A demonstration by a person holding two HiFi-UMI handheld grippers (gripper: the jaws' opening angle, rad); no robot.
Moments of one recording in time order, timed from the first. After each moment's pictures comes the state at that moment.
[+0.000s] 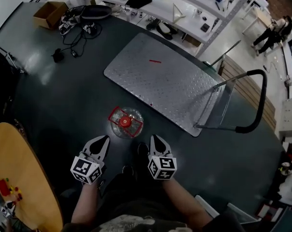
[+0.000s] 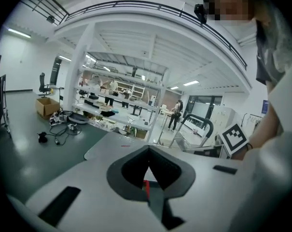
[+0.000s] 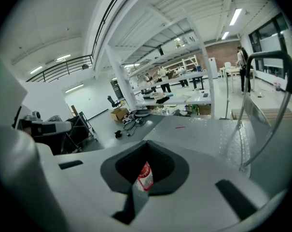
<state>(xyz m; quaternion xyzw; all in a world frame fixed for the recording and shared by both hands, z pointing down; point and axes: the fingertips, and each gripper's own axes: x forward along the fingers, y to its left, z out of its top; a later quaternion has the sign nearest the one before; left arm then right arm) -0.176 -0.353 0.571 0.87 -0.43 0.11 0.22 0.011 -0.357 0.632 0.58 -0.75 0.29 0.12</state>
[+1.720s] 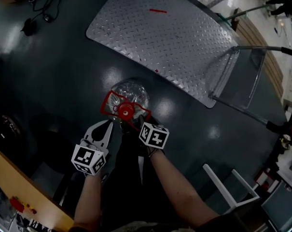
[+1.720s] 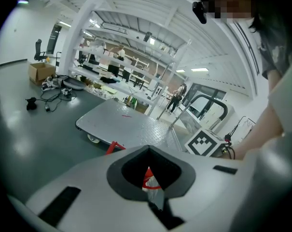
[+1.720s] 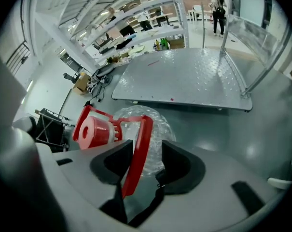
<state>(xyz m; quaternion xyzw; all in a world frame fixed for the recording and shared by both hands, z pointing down) -0.182 -0.439 0.782 0.84 -0.36 0.19 0.35 -0.044 -0.397 0.922 0.57 -0.53 0.57 0.25</state>
